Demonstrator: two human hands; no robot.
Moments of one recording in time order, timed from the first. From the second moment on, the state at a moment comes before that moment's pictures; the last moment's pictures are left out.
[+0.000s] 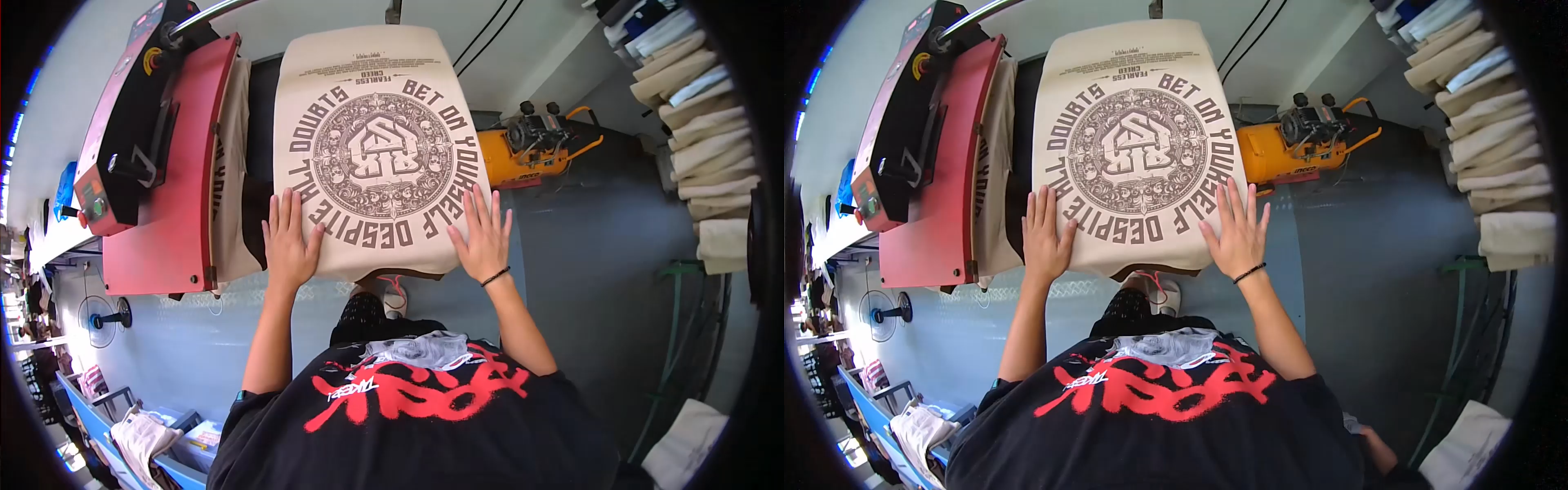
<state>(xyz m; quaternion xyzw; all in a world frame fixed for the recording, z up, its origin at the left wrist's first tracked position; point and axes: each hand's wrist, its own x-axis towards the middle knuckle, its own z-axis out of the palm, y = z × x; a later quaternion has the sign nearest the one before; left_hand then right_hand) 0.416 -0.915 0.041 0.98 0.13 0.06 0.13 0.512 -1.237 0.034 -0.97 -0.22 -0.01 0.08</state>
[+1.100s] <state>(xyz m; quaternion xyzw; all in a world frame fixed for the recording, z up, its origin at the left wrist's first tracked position) 0.369 -0.414 0.200 0.65 0.31 0.45 0.52 0.379 -1.033 0.052 -0.94 -0.27 -0.07 0.20</state>
